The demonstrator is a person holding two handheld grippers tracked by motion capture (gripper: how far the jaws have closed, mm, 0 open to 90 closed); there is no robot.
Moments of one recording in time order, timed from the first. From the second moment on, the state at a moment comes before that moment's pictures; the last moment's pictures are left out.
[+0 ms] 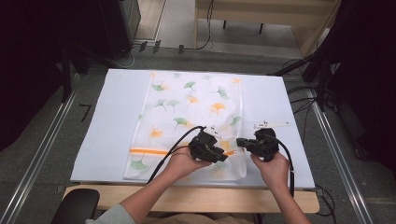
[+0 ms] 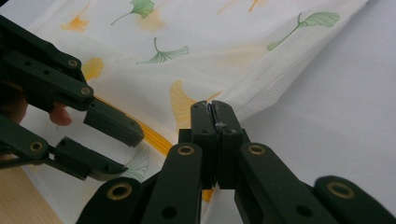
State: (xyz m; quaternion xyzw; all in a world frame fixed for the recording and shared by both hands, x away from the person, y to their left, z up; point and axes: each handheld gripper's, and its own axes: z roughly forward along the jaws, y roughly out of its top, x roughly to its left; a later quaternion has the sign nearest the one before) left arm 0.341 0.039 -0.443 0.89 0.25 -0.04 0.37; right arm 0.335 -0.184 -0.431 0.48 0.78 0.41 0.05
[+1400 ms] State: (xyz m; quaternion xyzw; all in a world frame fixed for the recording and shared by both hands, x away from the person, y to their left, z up) left arm 0.345 0.018 -0.458 0.89 0.28 -0.02 0.37; right arm 0.332 -0.176 -0.429 0.47 0.78 0.41 0.05
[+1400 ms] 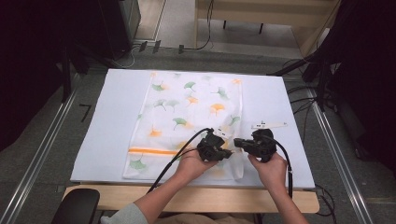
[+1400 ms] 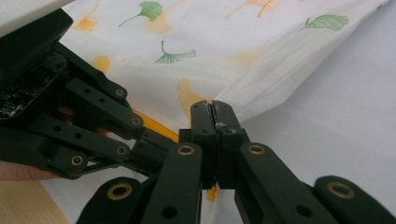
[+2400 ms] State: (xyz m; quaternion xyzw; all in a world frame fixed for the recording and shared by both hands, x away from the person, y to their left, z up) left arm 0.349 0.023 -0.455 0.88 0.30 -0.03 0.37; right arm 0.335 -0.180 -0.439 0.47 0.79 0.40 0.03
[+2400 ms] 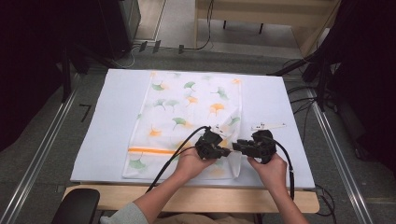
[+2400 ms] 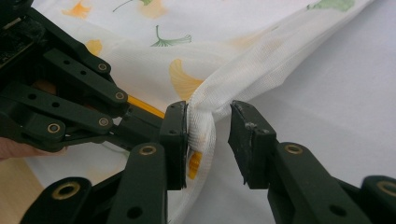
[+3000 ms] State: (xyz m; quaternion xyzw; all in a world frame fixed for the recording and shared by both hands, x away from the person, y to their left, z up) left arm 0.349 0.024 -0.456 0.88 0.29 -0.04 0.37; right arm 0.337 -0.177 -0.439 0.47 0.79 0.39 0.01
